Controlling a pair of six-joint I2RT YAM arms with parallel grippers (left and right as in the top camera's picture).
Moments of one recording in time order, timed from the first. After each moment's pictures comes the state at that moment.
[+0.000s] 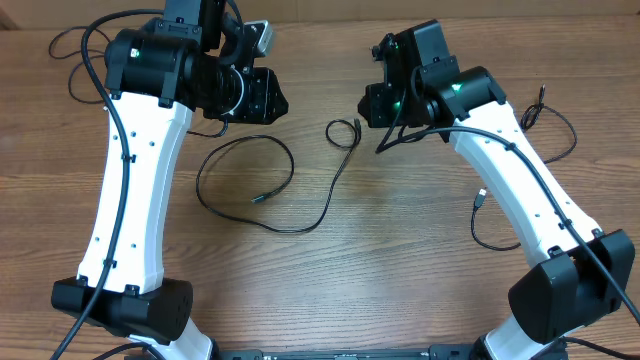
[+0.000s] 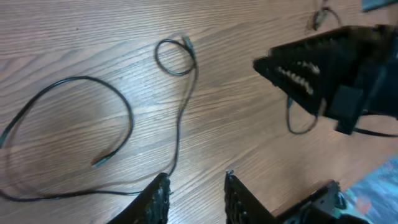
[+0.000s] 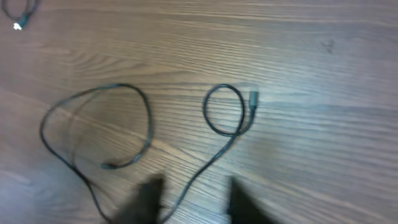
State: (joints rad) left arm -0.21 1.80 2.13 -1.47 0.40 -0.14; right arm 0.38 1.79 1.67 -0.88 -0.21 0.24
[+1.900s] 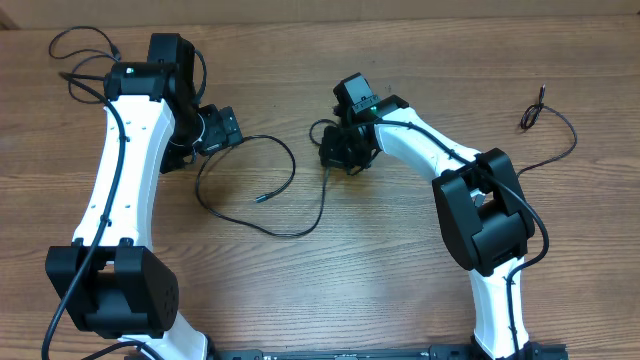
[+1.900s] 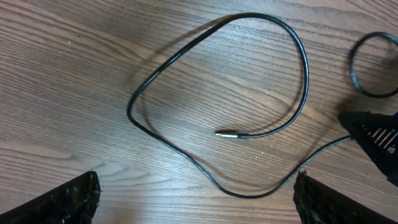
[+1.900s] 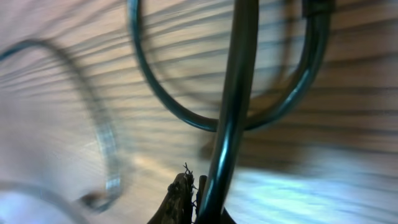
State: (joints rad) left arm -0.03 1.80 1.70 -1.34 0.05 -0.42; right arm 0.48 2.22 1.63 -0.68 -0.43 0.60
